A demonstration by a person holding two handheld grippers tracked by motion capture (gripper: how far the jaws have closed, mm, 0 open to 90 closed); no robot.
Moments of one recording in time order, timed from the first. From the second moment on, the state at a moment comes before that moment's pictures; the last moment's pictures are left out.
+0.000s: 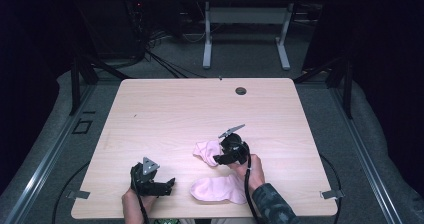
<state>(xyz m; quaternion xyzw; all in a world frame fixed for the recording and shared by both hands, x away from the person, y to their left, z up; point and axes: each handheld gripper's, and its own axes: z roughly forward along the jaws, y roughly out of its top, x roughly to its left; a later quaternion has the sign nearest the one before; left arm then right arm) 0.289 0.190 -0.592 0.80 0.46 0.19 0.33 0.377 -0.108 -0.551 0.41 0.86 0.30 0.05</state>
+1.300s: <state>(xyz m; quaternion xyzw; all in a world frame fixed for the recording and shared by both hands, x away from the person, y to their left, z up) 0.290 0.190 -0.592 0.80 0.46 0.19 0.33 0.335 -0.136 -0.537 0.39 0.87 0.28 0.11</state>
